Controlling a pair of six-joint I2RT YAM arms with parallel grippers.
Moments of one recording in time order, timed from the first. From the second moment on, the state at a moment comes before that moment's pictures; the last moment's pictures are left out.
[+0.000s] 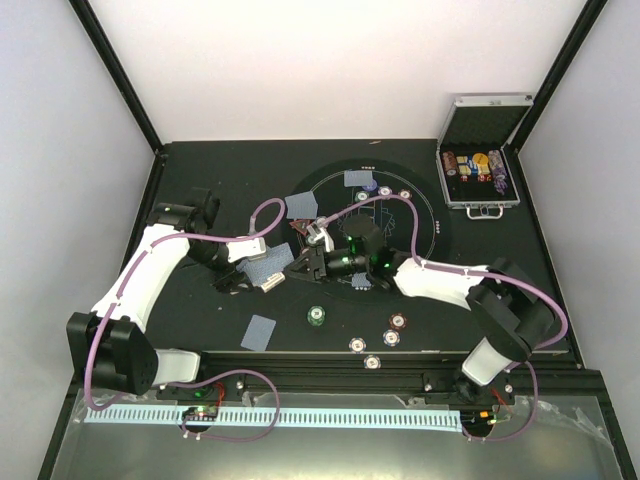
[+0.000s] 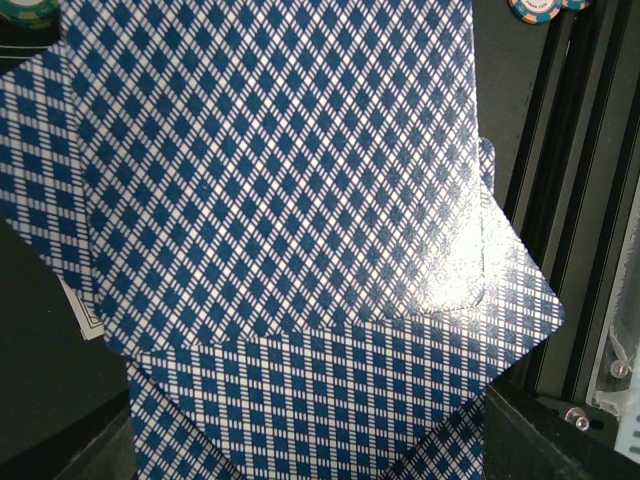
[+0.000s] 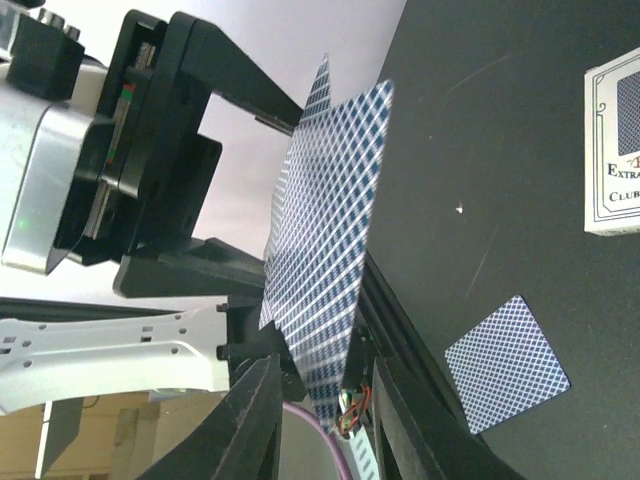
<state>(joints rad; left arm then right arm) -0.15 1.31 1.13 -1.29 0.50 1.06 0.82 1.62 0.86 0.41 -0.77 1.00</state>
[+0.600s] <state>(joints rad) -0.15 1.31 1.13 -1.28 0.50 1.06 0.82 1.60 0.86 0.39 -0.77 1.01</state>
